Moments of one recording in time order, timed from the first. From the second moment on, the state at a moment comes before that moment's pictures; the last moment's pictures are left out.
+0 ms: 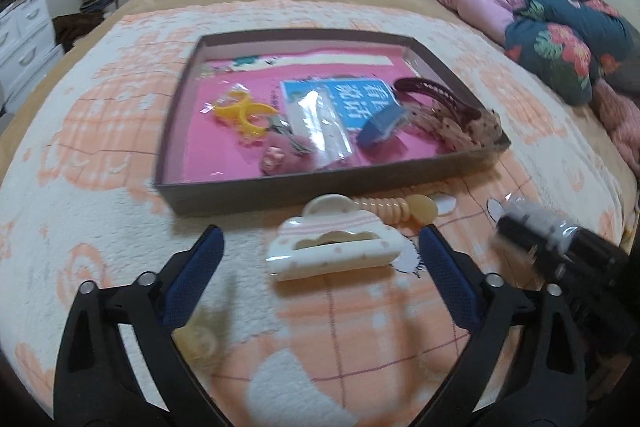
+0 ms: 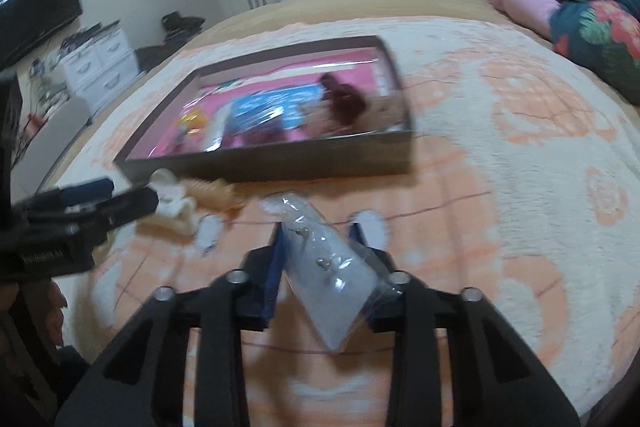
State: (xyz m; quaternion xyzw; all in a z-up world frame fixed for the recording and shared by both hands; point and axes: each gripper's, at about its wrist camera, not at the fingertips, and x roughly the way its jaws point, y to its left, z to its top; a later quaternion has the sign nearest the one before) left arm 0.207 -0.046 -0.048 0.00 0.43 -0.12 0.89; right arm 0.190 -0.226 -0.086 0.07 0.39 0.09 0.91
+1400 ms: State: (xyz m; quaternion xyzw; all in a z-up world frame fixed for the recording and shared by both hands) left arm 0.216 0.011 -0.015 -0.08 0.37 -0.10 0.92; right arm 0.208 -0.185 -0.045 0.05 0.36 0.17 0.92
